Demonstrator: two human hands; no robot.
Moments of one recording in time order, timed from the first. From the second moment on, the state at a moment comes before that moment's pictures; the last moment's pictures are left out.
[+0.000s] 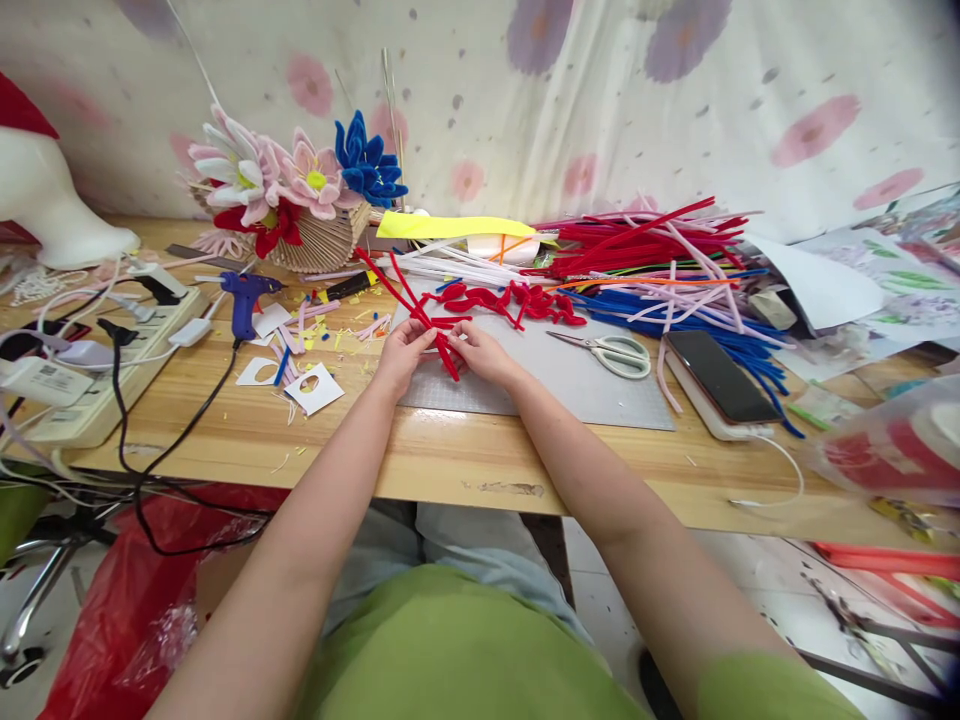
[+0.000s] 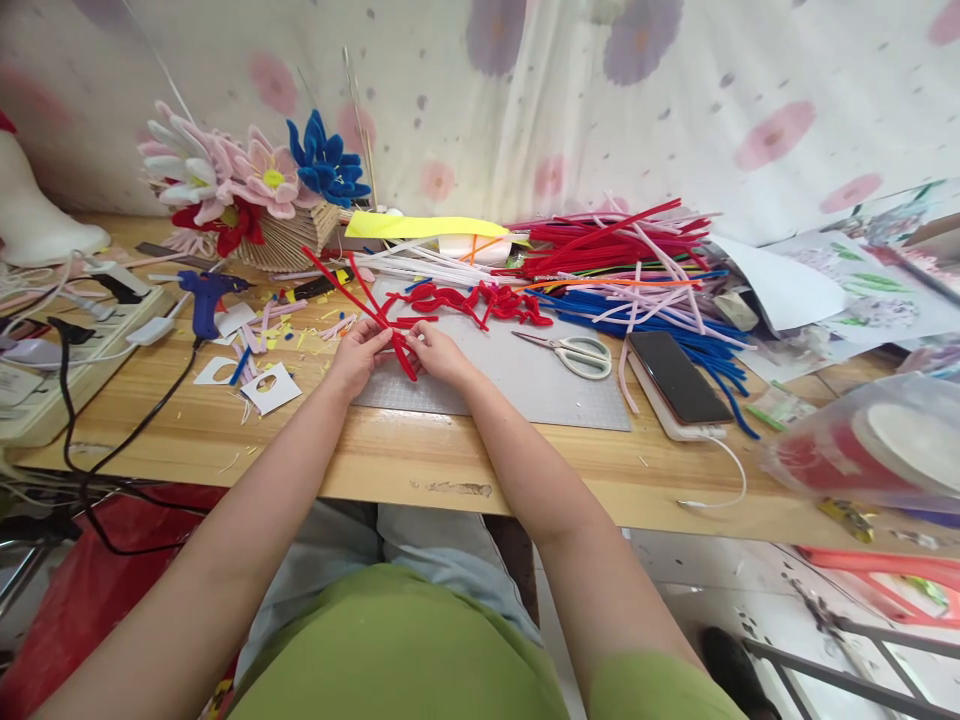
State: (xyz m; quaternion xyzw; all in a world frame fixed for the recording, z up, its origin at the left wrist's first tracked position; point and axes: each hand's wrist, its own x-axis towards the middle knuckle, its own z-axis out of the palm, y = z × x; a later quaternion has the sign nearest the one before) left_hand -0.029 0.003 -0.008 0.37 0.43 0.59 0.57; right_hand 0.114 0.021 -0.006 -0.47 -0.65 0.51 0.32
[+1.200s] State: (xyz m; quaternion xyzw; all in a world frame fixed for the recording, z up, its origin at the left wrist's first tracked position) left_hand -0.031 0.006 -0.011 0.40 0.44 0.60 0.53; right_hand 0.111 0.010 0.003 -0.39 -0.53 0.69 0.31
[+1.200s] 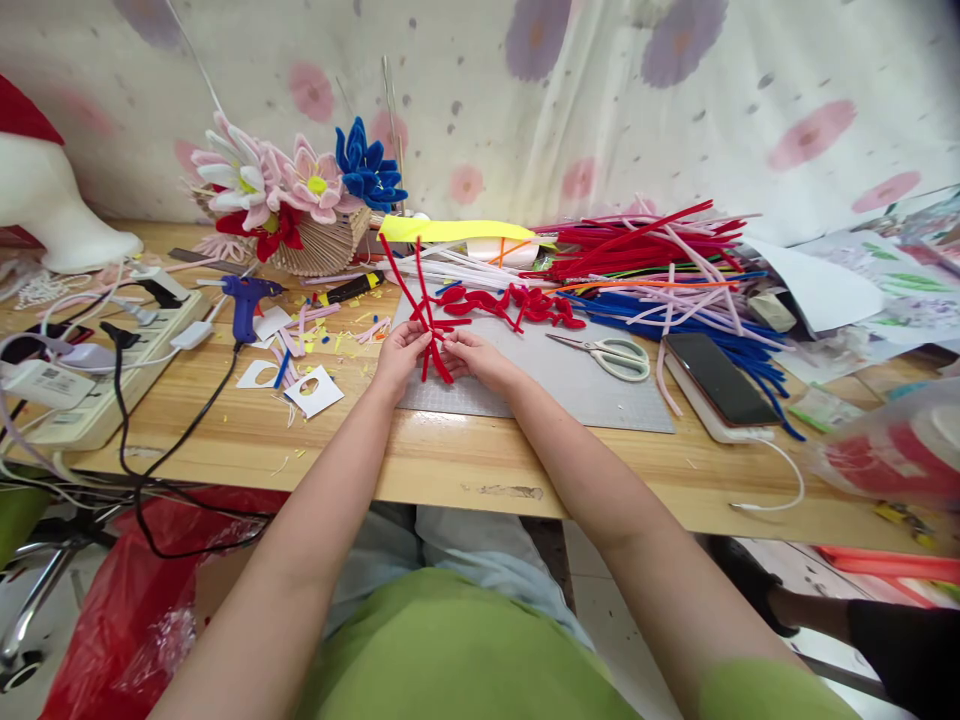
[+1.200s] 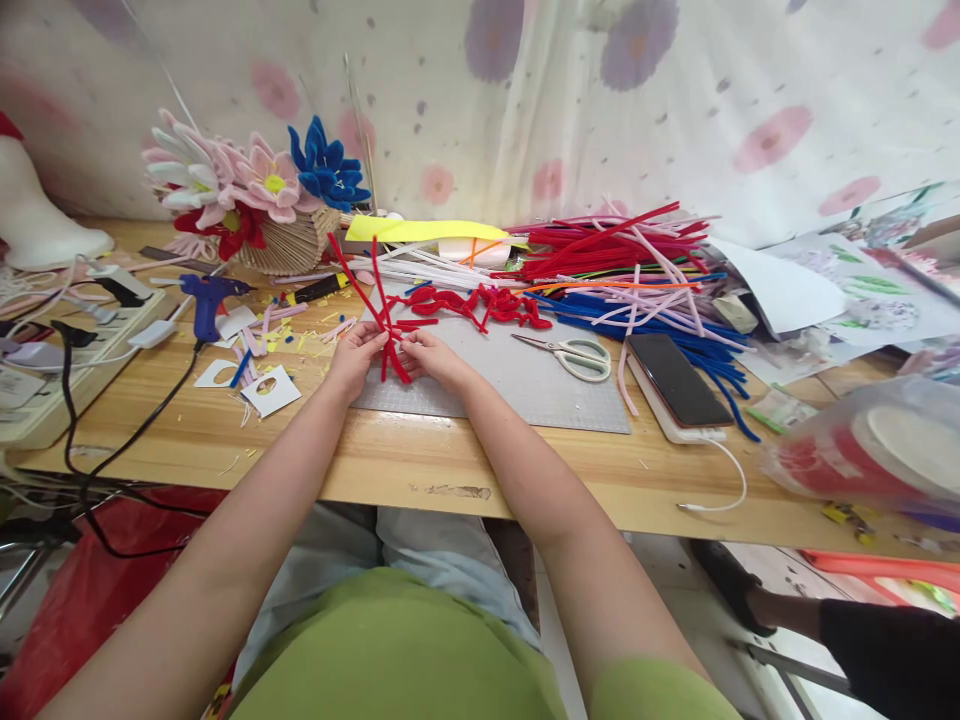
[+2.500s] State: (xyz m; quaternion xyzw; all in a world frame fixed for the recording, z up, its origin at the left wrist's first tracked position) left_hand -0.036 0.010 -0.012 0.31 0.52 0.65 0.45; right_hand 0.103 0.007 0.005 -0.43 -0.70 0.53 0.21
